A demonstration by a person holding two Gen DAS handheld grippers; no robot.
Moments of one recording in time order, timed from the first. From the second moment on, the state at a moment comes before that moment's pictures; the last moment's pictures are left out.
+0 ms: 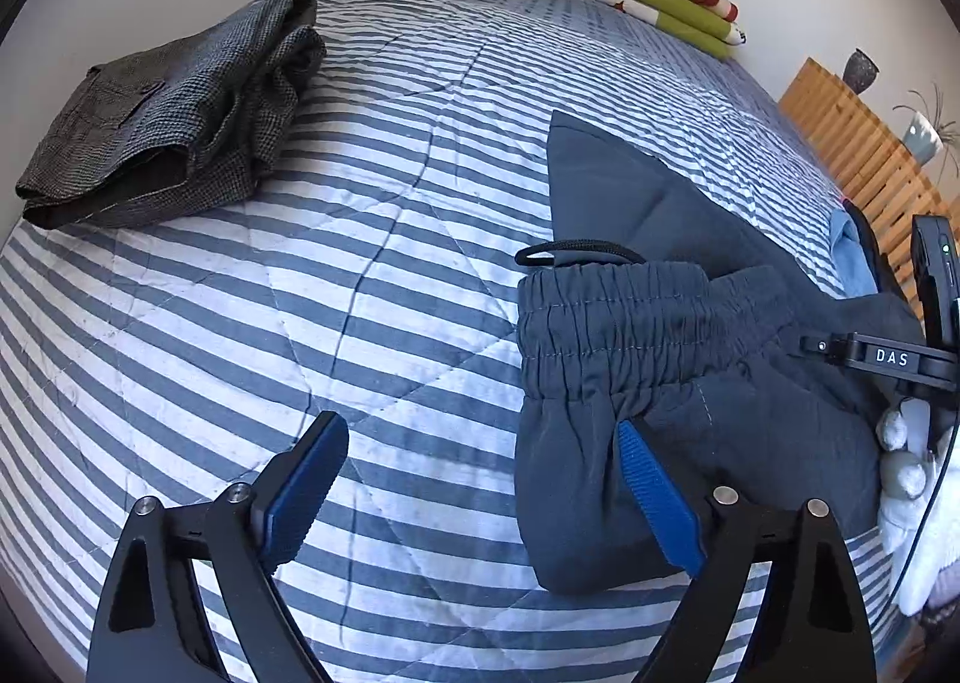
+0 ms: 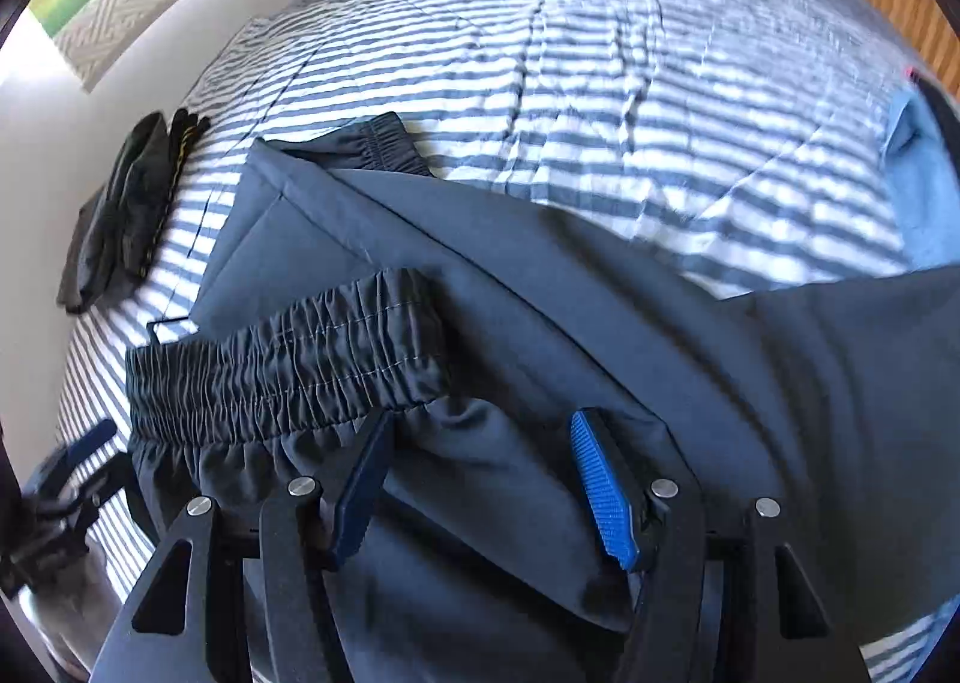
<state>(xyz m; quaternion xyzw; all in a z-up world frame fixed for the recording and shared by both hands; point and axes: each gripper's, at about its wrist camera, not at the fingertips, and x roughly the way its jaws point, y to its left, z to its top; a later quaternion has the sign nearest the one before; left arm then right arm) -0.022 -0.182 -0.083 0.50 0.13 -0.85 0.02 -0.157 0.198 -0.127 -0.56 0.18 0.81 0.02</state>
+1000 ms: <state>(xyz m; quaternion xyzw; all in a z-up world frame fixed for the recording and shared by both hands) -0.033 -0.228 -0.090 0.52 0.17 -0.84 0.01 -0.075 0.051 -0.035 -0.51 0.16 0.83 -0.18</state>
